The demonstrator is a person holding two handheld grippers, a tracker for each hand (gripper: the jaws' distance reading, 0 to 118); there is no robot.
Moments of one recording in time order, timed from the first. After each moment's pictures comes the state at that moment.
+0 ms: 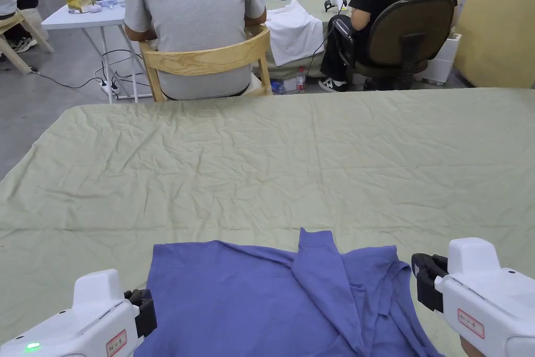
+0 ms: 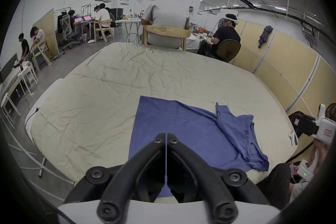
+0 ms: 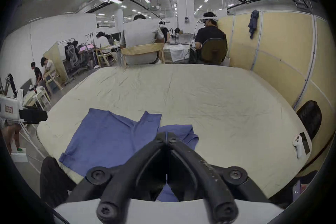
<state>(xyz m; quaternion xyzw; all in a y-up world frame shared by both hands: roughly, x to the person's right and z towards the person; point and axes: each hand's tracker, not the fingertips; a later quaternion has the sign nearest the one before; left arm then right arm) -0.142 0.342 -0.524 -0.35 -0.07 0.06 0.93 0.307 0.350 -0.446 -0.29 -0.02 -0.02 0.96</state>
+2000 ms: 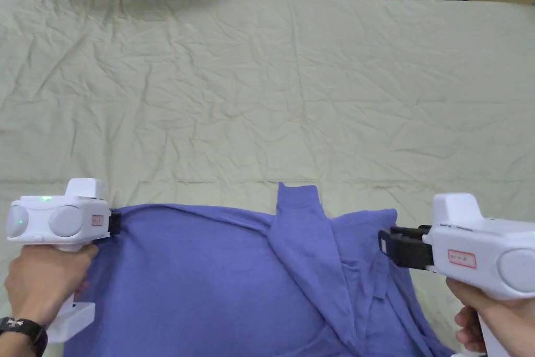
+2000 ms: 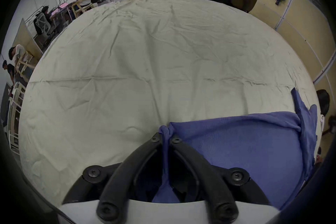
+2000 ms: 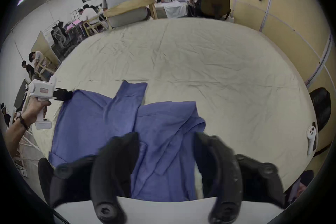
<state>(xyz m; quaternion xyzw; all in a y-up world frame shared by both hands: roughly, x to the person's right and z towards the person) -0.123 0.167 -0.813 -0.51 -0.08 -0.05 0.86 0.360 0.277 -0.610 -0.49 -0.01 -0.05 0.87</state>
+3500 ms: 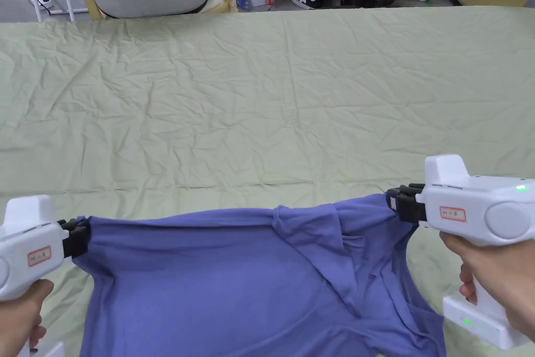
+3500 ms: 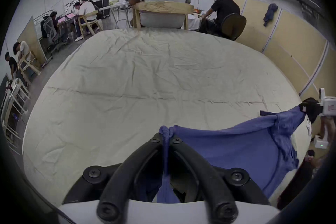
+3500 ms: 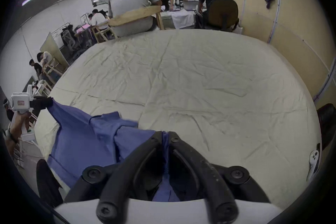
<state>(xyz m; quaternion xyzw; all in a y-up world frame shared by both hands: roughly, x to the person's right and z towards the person) -0.164 0.269 -0.703 -0.41 -0.10 0.00 0.90 0.387 0.283 -0.605 -0.41 0.02 -0.04 0.91</state>
